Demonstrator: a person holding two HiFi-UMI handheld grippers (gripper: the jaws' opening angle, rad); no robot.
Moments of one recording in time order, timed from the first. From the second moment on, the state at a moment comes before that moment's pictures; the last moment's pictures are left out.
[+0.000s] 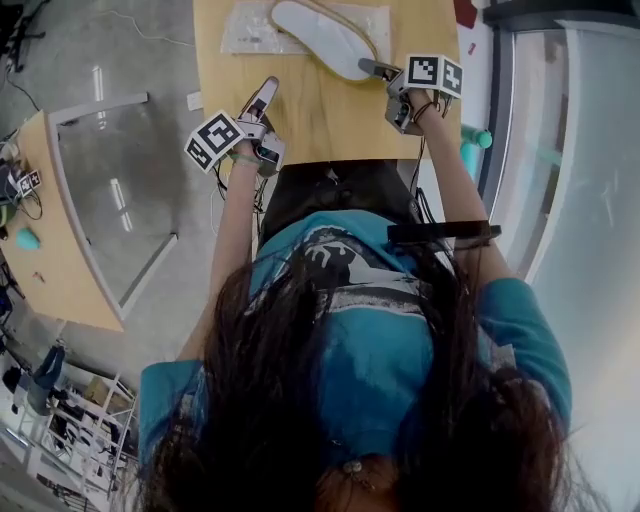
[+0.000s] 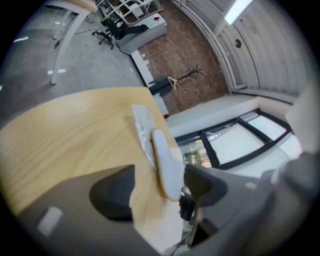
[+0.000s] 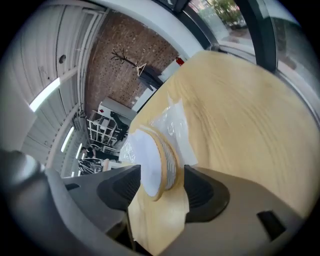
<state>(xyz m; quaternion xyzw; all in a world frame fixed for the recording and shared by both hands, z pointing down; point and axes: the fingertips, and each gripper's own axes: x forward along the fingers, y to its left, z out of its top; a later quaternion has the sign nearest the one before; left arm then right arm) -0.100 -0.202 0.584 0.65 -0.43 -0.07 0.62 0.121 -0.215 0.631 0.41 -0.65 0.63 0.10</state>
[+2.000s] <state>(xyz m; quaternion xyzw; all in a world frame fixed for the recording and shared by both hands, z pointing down) -0.004 0.287 0.442 0.88 -0.38 0.04 0.27 0.093 0.312 0.456 0.38 -0.82 0.44 0.00</state>
